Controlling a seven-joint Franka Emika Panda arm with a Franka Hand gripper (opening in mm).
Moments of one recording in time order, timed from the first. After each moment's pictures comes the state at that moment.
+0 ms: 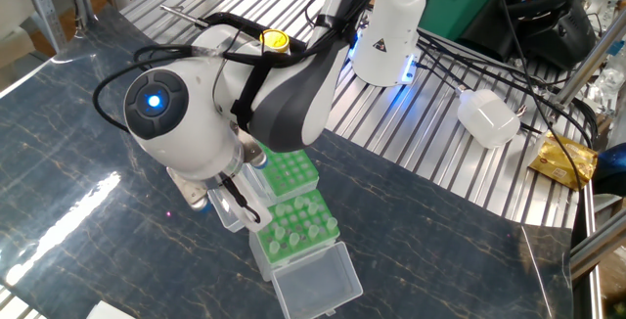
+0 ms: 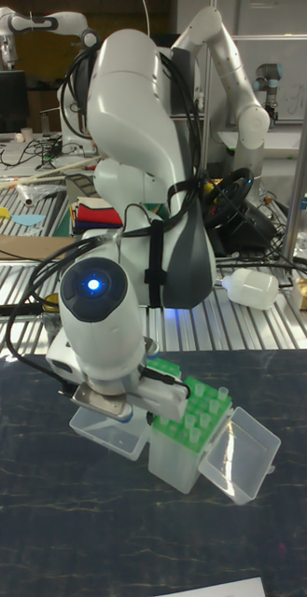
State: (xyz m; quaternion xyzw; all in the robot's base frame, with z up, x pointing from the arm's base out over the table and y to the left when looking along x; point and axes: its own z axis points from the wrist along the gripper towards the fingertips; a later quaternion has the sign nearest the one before) arm 0.585 -0.033 0.174 -0.20 -0.96 0.01 0.18
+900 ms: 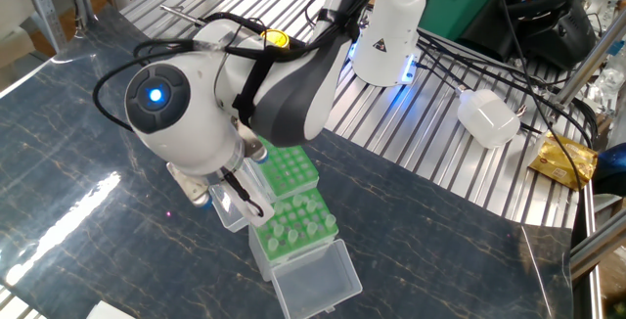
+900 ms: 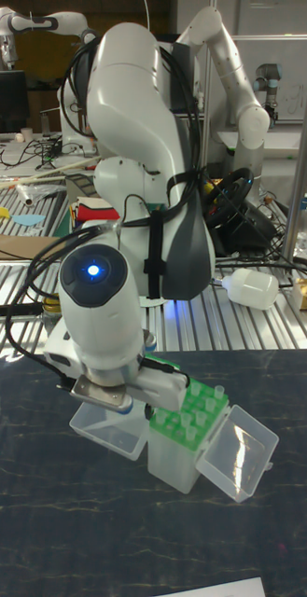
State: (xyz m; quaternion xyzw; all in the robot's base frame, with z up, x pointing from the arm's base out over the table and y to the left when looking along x) arm 0.584 -0.037 0.184 -0.17 -0.97 0.01 0.17
